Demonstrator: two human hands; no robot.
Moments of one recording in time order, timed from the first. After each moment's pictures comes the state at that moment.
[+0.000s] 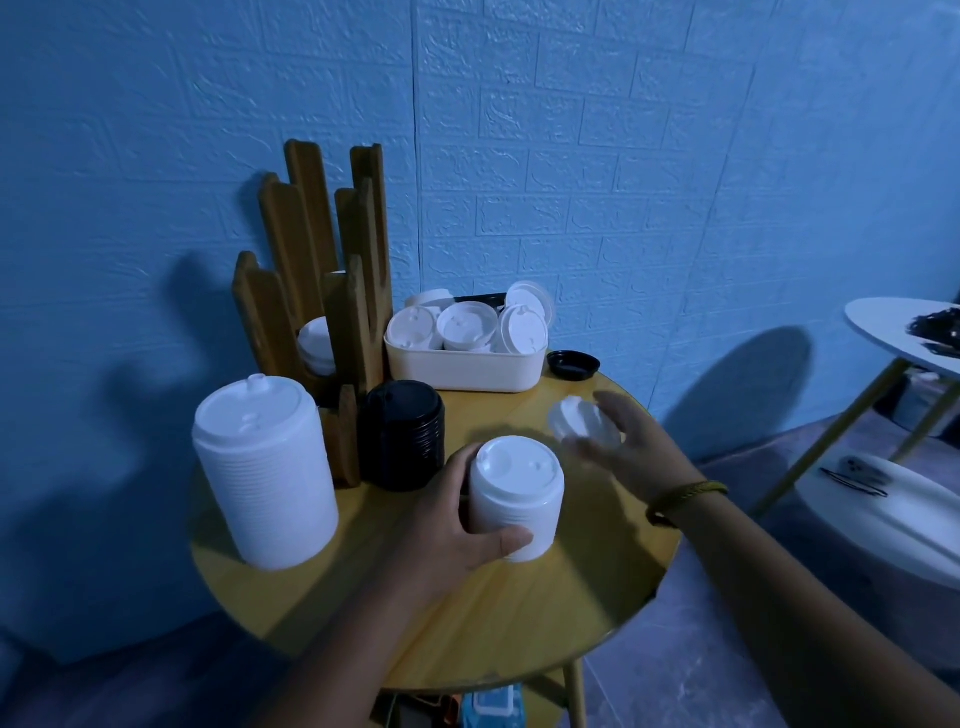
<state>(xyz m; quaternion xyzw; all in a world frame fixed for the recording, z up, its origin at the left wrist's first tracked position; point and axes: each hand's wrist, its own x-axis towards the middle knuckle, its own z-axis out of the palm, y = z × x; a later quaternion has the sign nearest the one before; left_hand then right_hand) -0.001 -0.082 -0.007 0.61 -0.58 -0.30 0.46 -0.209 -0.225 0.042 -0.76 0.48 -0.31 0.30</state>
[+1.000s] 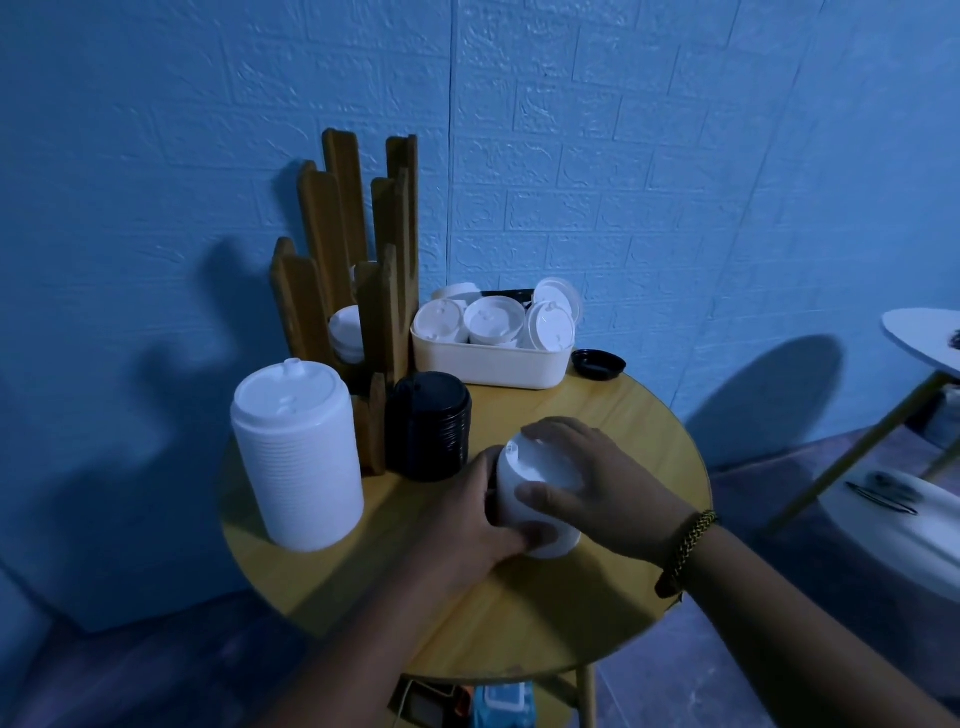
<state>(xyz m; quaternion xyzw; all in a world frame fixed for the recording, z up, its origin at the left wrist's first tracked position) -0.004 -0.076 0.003 0.63 -0.55 -0.34 0.43 -0.172 -0.165 0.055 -0.91 0.31 -0.19 0.20</state>
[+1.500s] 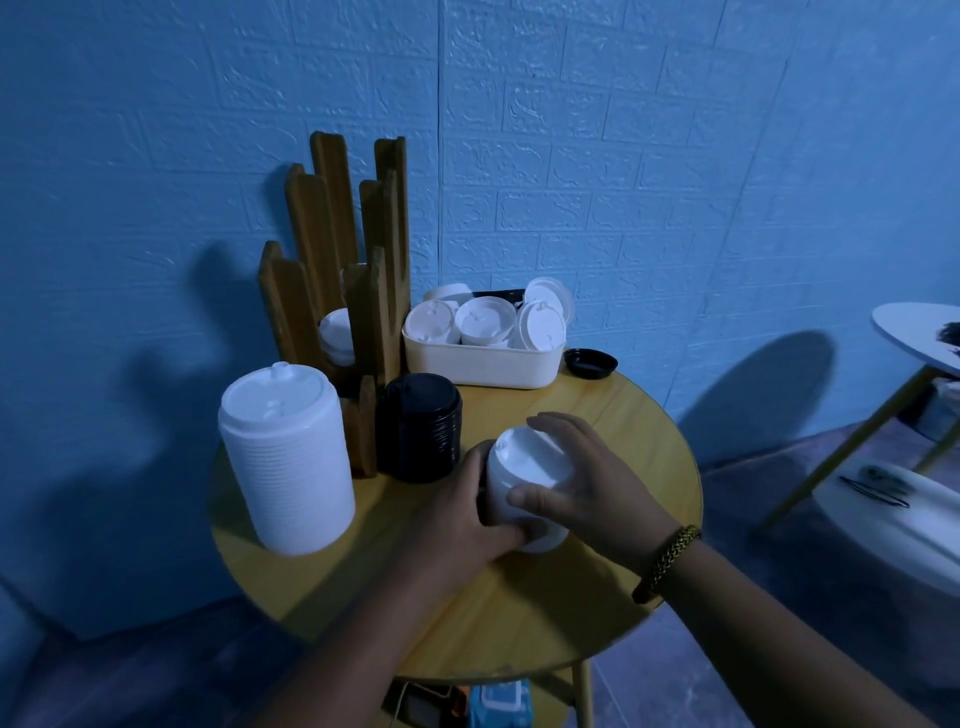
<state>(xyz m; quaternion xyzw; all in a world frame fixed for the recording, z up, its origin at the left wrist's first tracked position) -0.003 -0.080 -0.001 0.64 -0.56 -0.30 0.43 -0.174 -0.165 0.038 -0.87 0.32 -0.29 0.23</state>
